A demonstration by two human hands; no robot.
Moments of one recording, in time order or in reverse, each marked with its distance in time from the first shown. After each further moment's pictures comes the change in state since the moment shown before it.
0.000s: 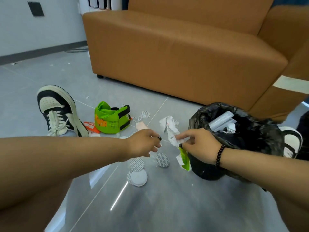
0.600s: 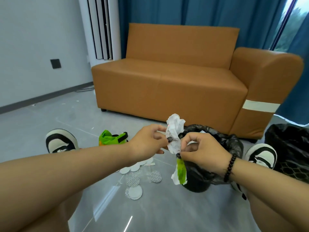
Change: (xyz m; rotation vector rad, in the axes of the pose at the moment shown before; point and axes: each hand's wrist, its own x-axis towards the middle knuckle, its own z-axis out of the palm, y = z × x) left_hand -0.122 0.105 0.045 -0.028 0.088 0.405; right_hand -0.122 -0.046 -0.093 0.328 0.118 -0.160
